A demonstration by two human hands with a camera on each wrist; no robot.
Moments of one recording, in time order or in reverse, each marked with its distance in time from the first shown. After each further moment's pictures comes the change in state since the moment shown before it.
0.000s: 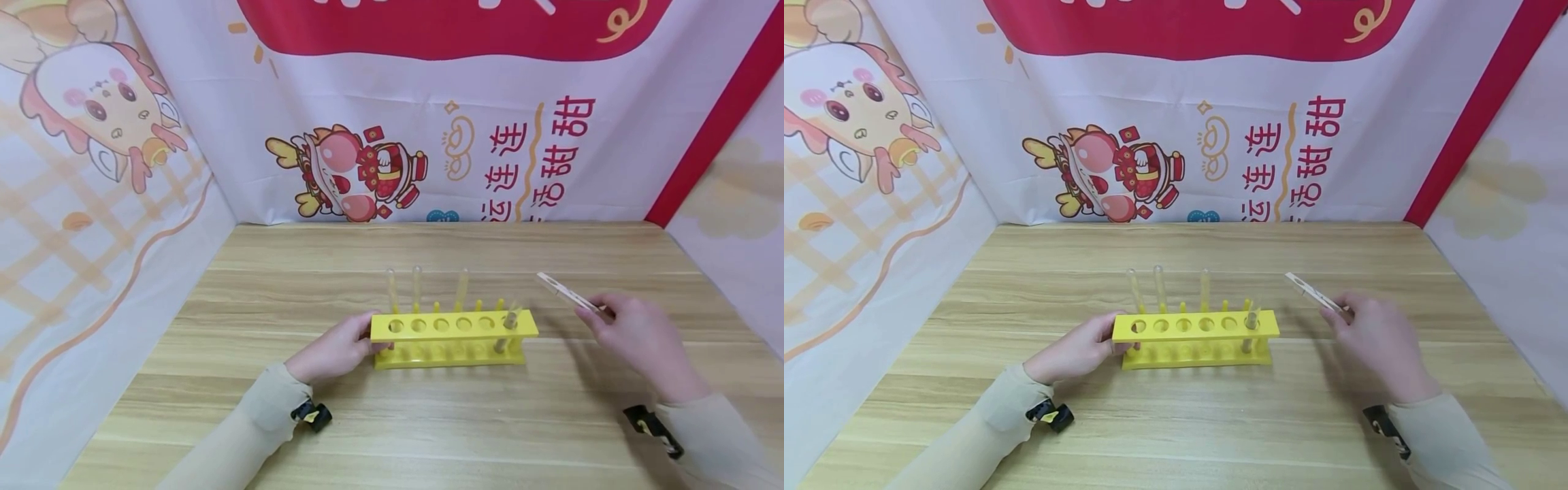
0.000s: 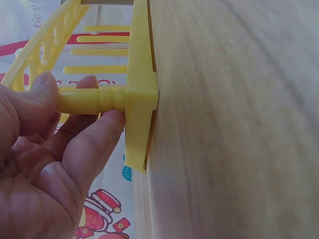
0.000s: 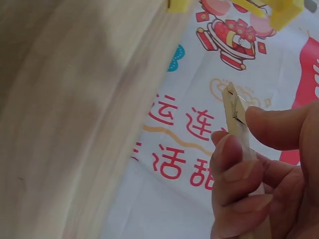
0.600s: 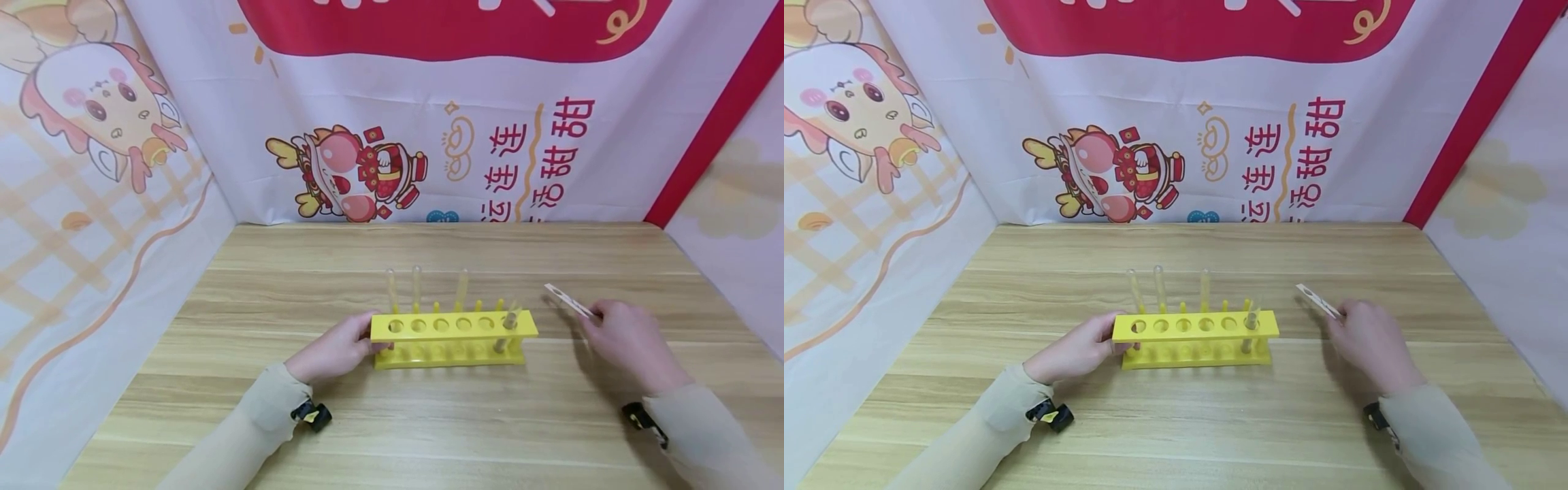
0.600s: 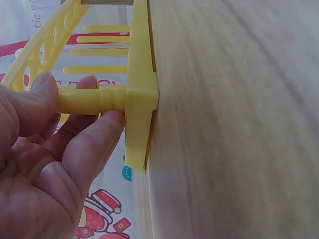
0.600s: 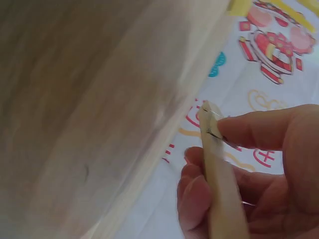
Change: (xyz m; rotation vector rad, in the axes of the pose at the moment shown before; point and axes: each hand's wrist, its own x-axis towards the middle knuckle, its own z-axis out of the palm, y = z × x) left_hand 0.000 0.001 -0.001 -0.011 -0.004 -0.006; right_hand 0.008 0.015 0.018 -0.077 -0.068 -0.012
